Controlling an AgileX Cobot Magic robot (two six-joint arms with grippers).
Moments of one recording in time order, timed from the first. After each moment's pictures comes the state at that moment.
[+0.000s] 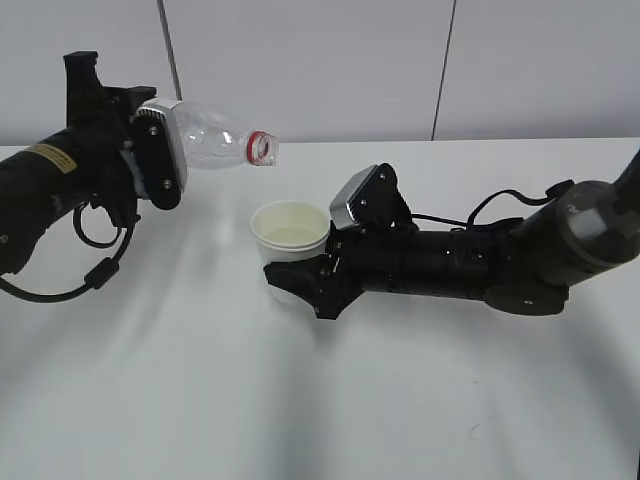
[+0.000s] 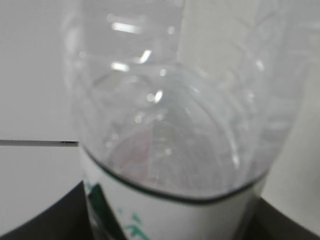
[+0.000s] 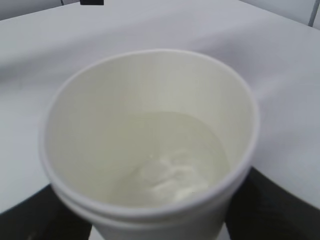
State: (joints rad) left arm -0.30 1.81 -0.81 -0.02 -0.81 1.49; right arm 0.33 2.16 -1.03 -0.90 -0.90 0.45
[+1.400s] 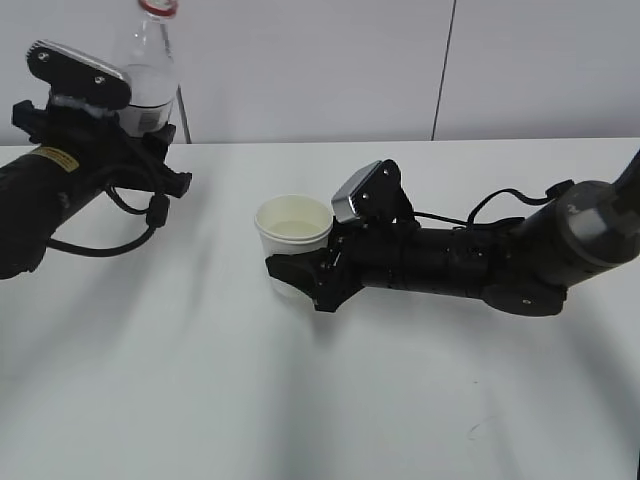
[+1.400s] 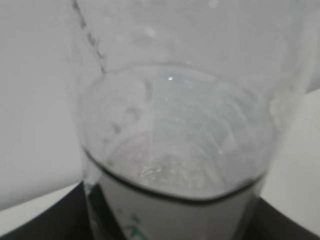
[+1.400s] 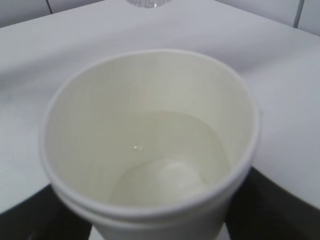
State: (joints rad) left arm -0.34 1.81 -0.81 -0.18 -0.80 0.44; right arm 0.33 2.16 -1.03 -0.86 -0.90 0.45
